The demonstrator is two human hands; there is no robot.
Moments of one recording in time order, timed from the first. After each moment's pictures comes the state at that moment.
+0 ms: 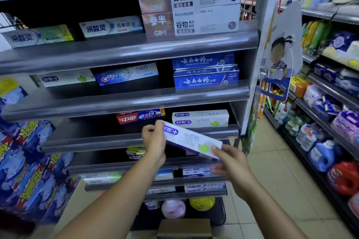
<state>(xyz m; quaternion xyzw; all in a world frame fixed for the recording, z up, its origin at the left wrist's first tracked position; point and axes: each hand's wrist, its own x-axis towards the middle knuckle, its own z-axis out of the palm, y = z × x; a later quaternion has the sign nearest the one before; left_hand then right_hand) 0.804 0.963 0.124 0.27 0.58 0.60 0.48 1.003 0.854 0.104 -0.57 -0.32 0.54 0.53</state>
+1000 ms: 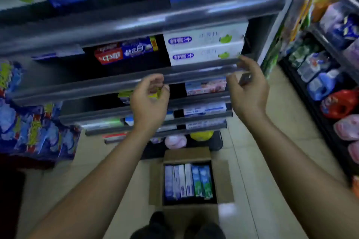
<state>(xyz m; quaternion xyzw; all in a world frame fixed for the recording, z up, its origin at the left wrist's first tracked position) 0.763 0.921 0.072 0.60 0.55 0.52 0.27 1.001 0.893 0.074 -0.67 -0.46 0.17 0.55</state>
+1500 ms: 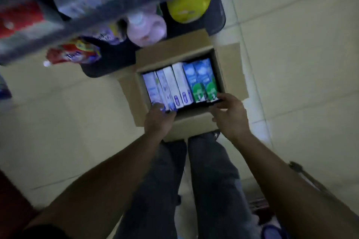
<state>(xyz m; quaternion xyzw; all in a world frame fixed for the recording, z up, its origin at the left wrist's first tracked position) 0.667 0.751 -0.455 0.47 0.74 -0.12 0.46 0.866 0.688 -0.376 -0.82 -0.16 0.50 0.23</state>
